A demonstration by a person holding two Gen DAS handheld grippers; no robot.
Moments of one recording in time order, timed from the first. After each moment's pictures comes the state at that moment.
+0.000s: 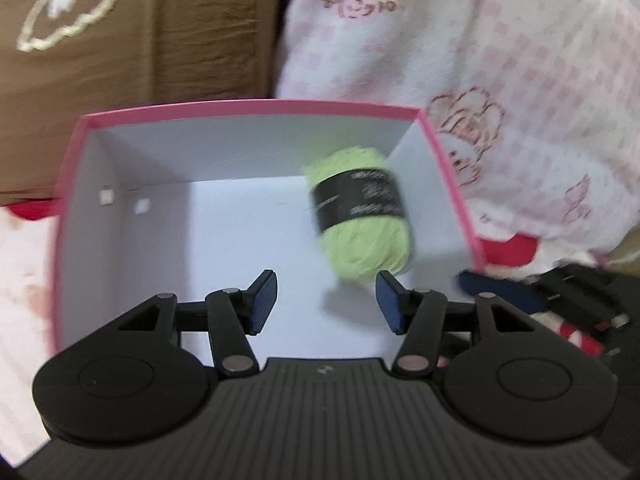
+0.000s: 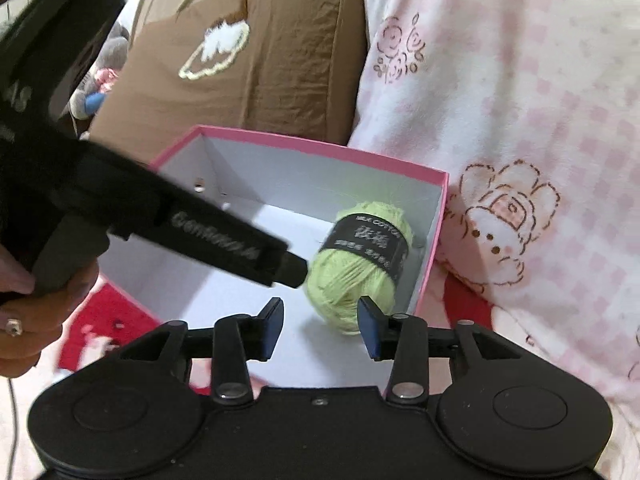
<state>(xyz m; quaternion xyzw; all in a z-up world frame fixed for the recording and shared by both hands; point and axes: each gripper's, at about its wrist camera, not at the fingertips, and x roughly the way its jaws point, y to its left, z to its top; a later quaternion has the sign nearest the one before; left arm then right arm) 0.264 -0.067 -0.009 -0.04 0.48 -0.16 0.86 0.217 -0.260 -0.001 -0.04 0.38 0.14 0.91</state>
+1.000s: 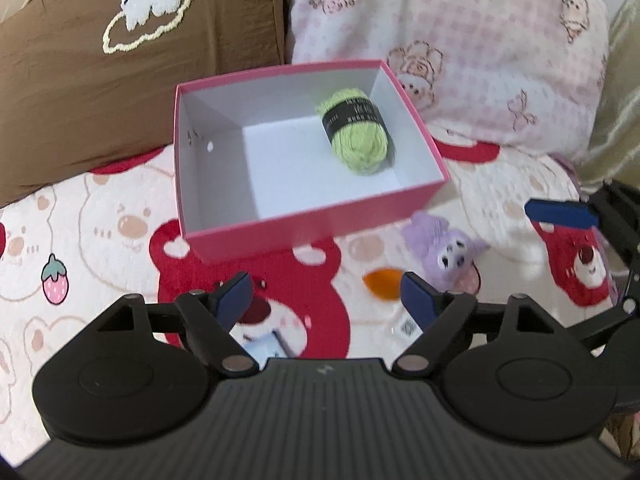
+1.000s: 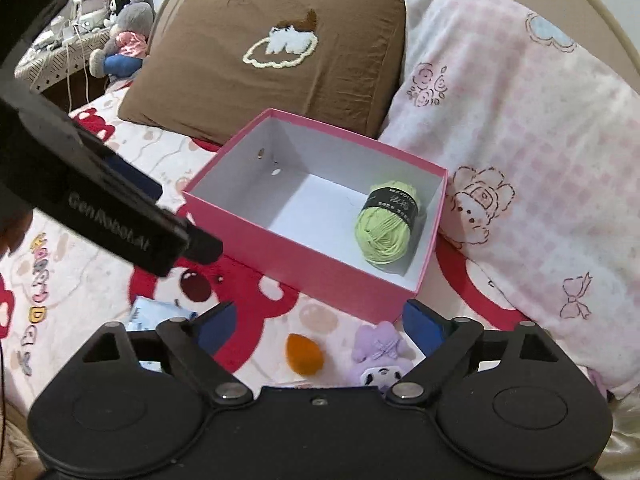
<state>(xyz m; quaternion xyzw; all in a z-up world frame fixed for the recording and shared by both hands) 0.119 -0.007 0.059 0.03 0.49 -0.18 0.85 0.080 -0.194 0.067 -0.11 0.40 0.10 0.90</state>
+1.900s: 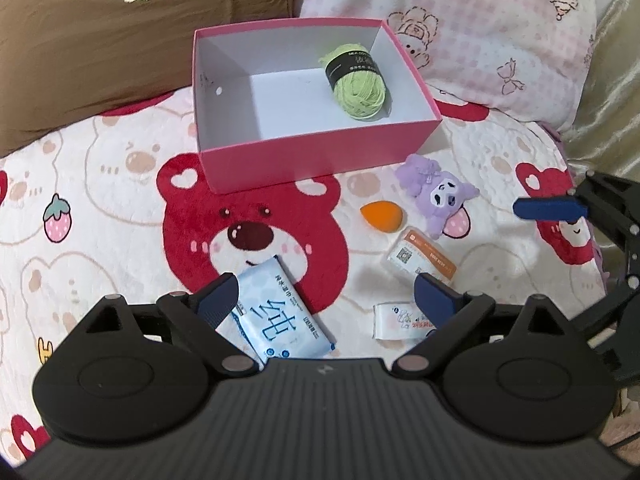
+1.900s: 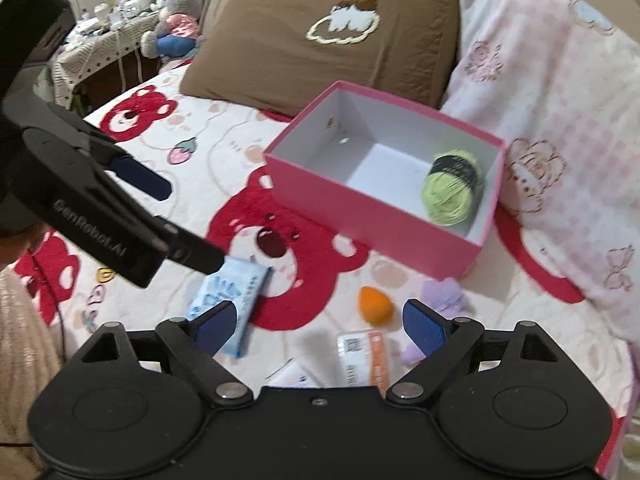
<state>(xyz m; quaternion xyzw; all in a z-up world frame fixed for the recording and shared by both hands) 0.070 0.032 0.050 0.01 0.52 -0.19 0.83 0.036 -0.175 0.066 -0.09 0.45 0.18 0.87</state>
